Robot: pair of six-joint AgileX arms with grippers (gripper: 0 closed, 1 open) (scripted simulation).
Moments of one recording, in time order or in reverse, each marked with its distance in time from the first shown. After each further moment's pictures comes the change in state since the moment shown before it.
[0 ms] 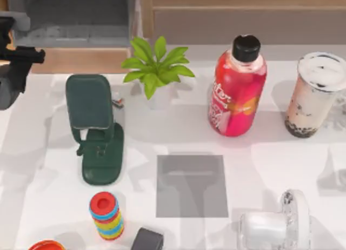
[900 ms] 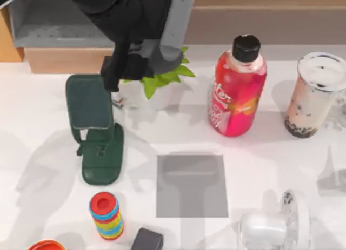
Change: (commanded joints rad) left arm -0.553 -0.276 -0.033 0.144 0.189 1.179; right arm 0.000 0.000 0.000 0.000 0.000 0.000
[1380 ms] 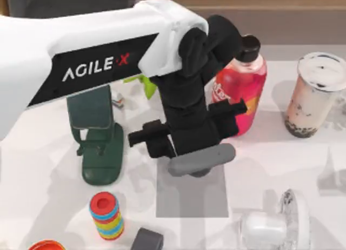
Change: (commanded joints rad) left arm -0.252 0.201 -0.157 0.047 -0.095 0.803; right arm 0.000 0.000 0.000 0.000 0.000 0.000
